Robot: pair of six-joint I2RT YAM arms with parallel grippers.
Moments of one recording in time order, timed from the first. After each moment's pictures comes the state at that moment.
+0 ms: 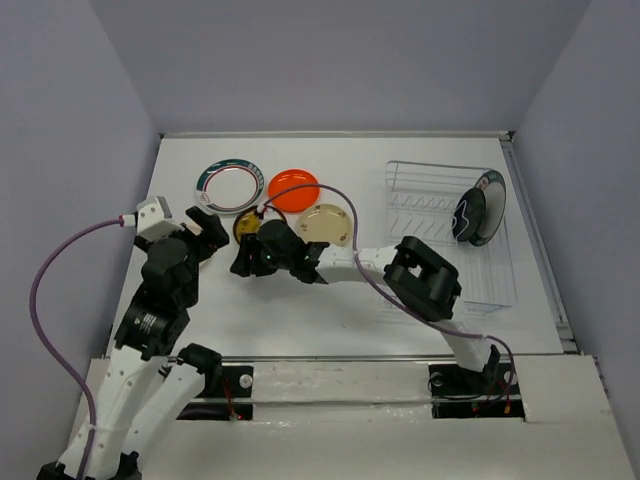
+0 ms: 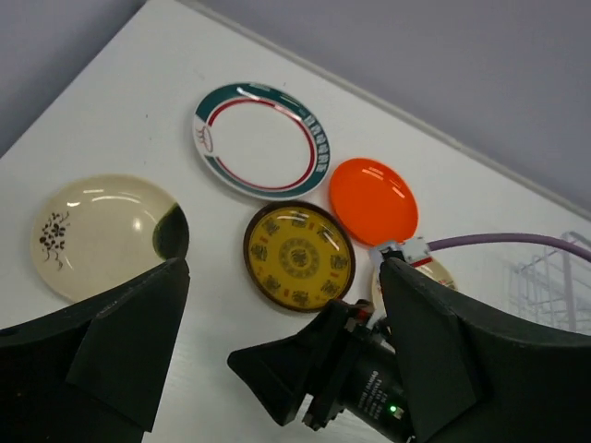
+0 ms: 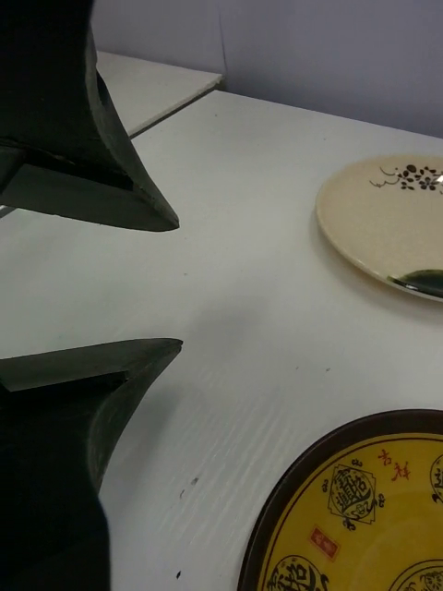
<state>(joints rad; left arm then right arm) -0.39 0.51 0.79 -0.44 -0.55 -0.50 1.06 2.22 1.59 0.14 -0.02 0.83</state>
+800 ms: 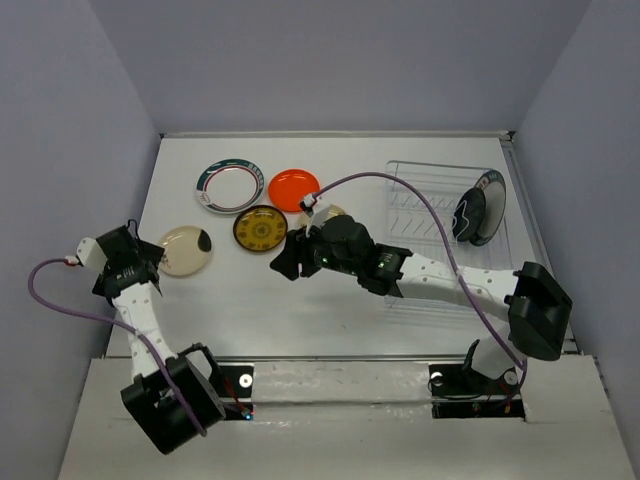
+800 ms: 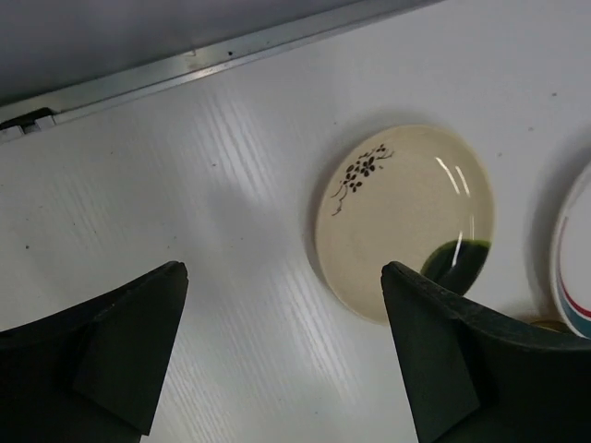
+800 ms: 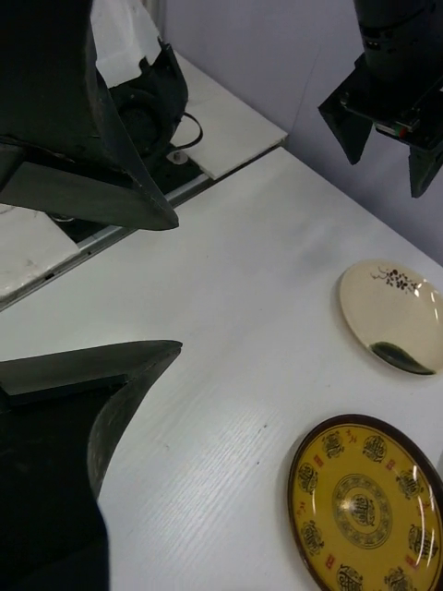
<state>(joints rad) 0.52 0.92 0.69 -0.52 -0.26 -0.69 1.05 1.55 1.12 0.13 -0.02 0.56</state>
